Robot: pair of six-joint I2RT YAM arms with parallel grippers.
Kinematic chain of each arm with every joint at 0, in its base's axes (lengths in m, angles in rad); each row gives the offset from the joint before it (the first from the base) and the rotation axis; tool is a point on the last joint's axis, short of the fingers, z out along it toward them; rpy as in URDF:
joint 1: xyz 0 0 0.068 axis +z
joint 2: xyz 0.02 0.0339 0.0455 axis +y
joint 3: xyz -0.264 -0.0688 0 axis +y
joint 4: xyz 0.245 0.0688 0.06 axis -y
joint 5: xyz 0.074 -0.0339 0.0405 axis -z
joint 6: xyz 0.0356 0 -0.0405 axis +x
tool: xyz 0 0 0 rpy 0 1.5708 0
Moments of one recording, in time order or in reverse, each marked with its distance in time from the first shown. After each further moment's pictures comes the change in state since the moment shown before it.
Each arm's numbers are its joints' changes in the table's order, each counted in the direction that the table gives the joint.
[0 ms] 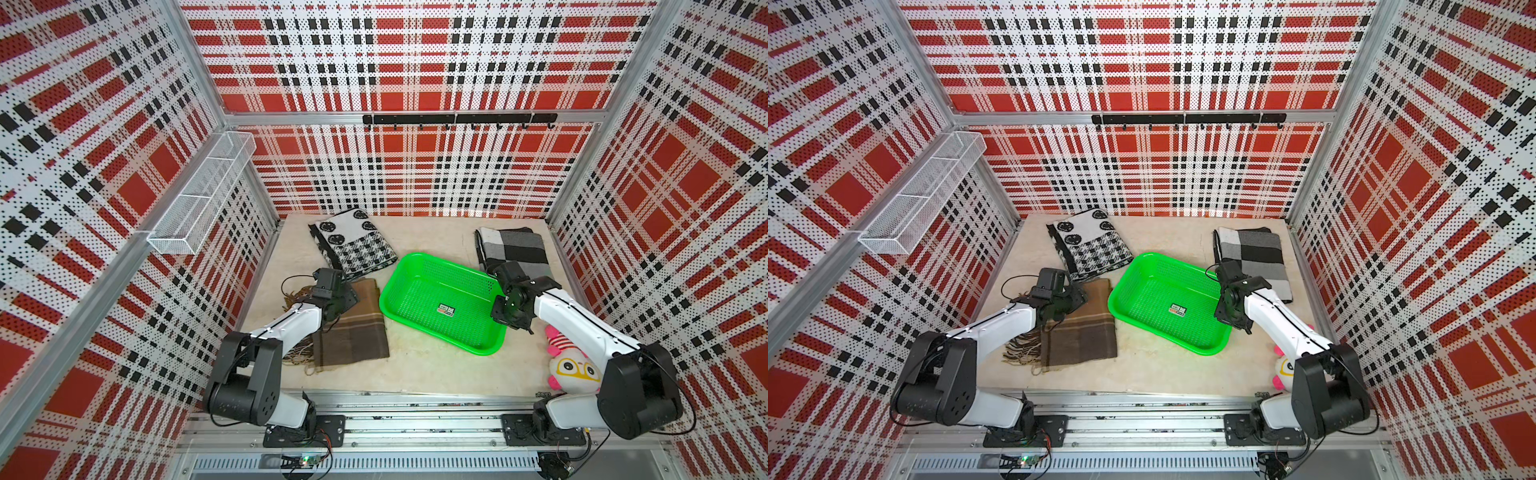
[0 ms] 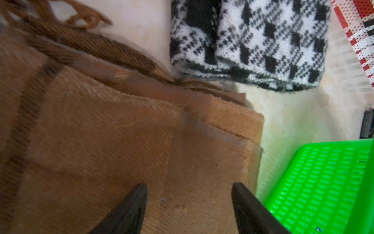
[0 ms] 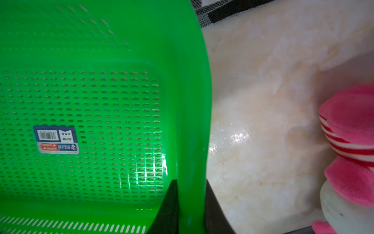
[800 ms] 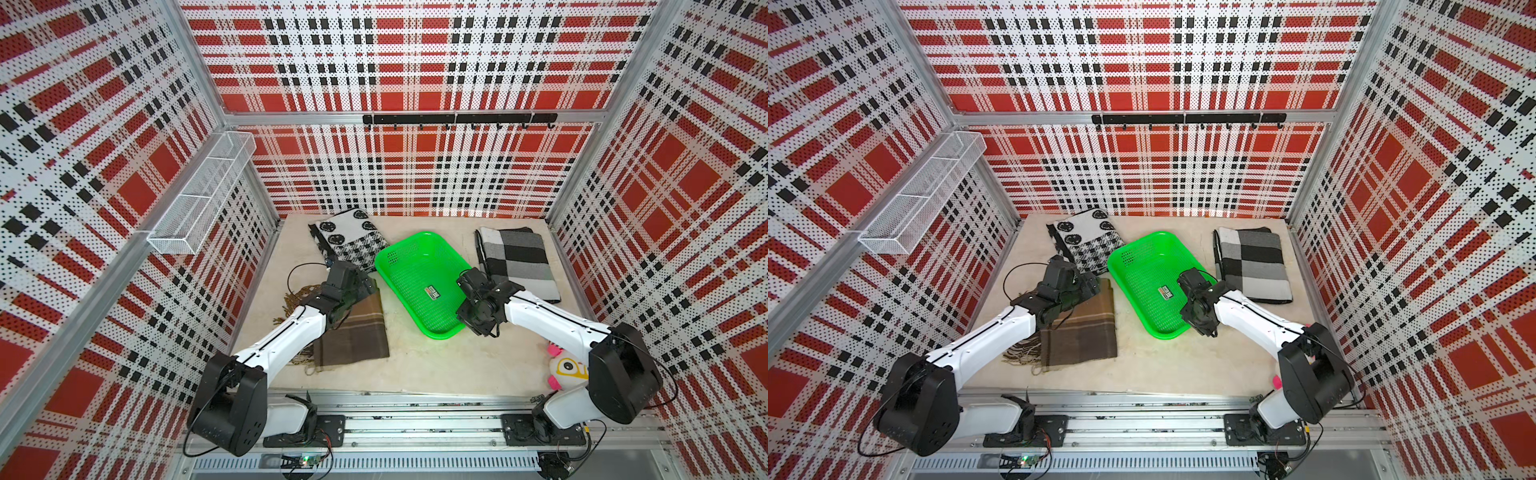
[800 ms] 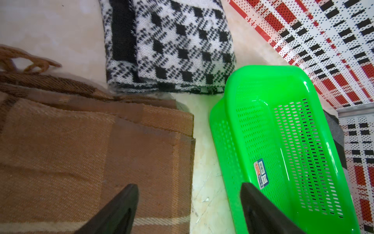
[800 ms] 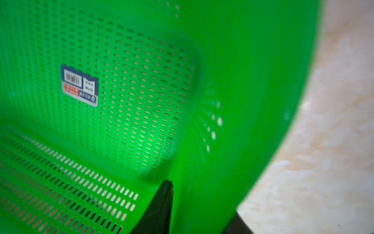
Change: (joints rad) left arm -0.163 -0.143 -0.077 -0.043 -0.113 -0.004; right arm 0.248 0.051 0.009 0.128 -0.062 0.569
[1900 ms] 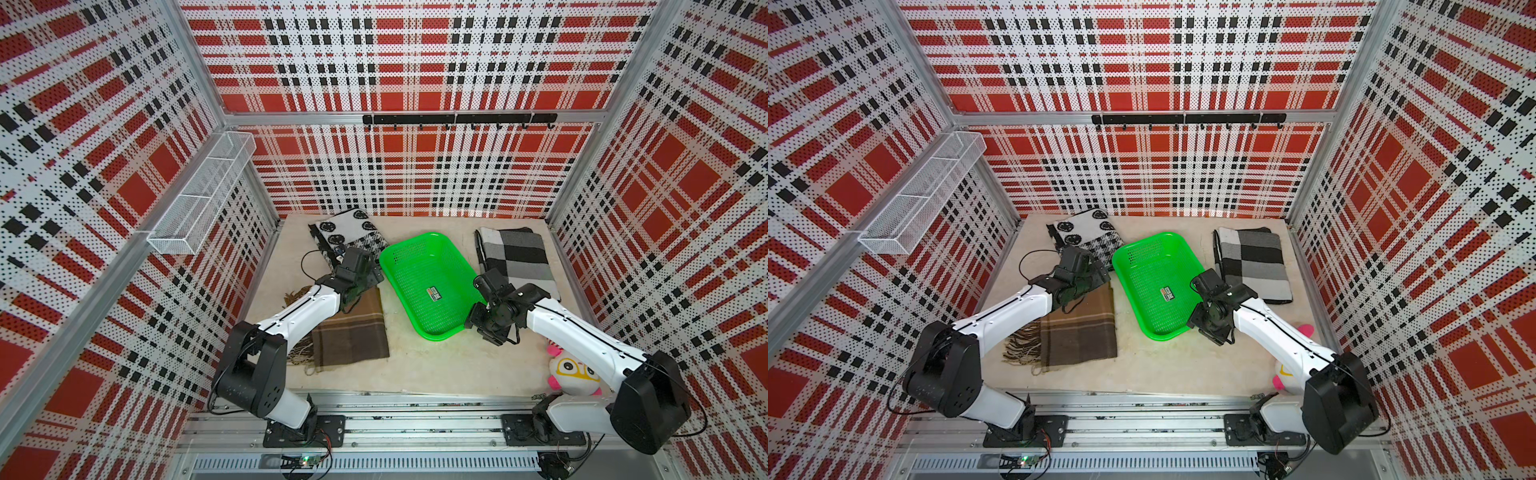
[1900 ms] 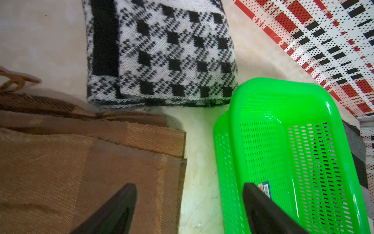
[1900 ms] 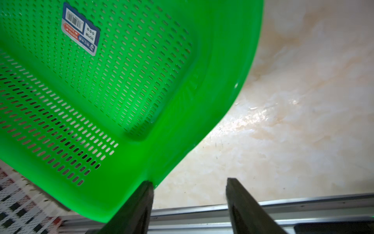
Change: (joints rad) left arm -0.032 0.209 -0.196 -0.053 -0.050 -0.018; right arm -0.023 -0.139 0.021 -0.108 -0.173 -0.179
